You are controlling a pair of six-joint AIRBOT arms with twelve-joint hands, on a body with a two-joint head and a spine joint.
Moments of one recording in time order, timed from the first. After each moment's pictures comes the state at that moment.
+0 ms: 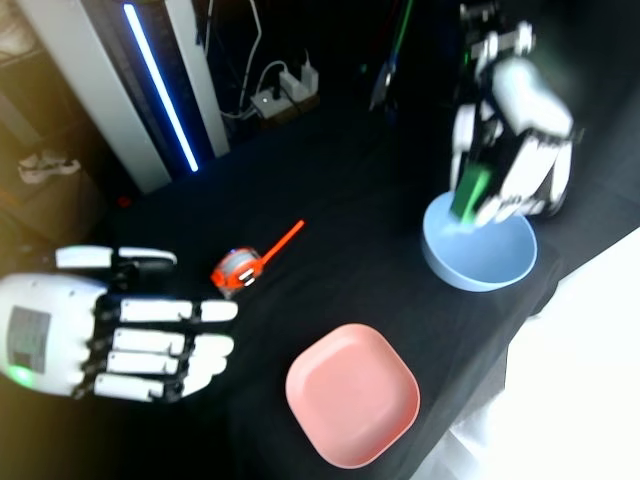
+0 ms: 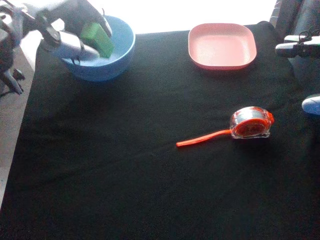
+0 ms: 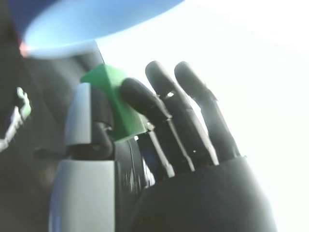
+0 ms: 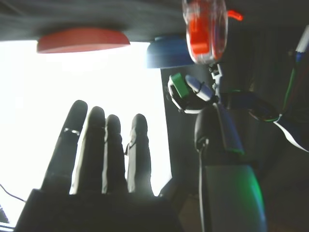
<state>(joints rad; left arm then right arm) 0.37 -1.20 1.58 0.00 -0.41 0.79 -1.08 -0.99 1.43 -0.14 1.06 0.03</state>
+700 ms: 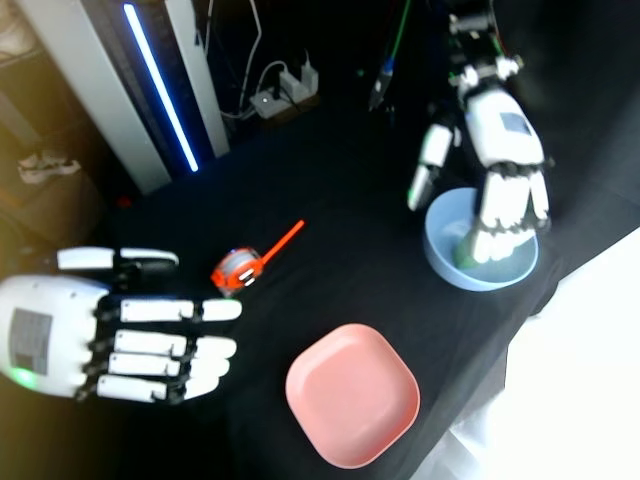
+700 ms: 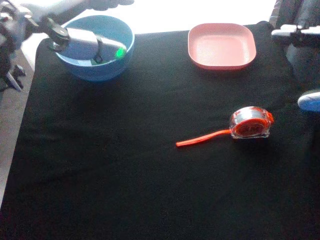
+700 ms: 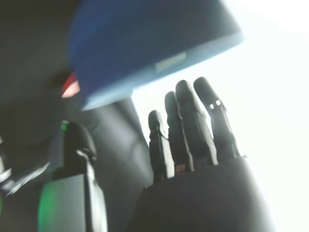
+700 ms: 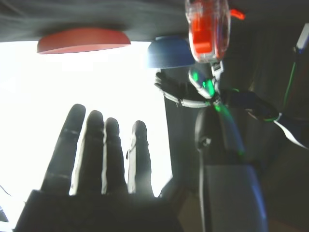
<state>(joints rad) 0.37 -1.08 1.38 0.08 -0.60 0.84 -1.02 -0.99 1.44 -0.18 1.07 0.06</state>
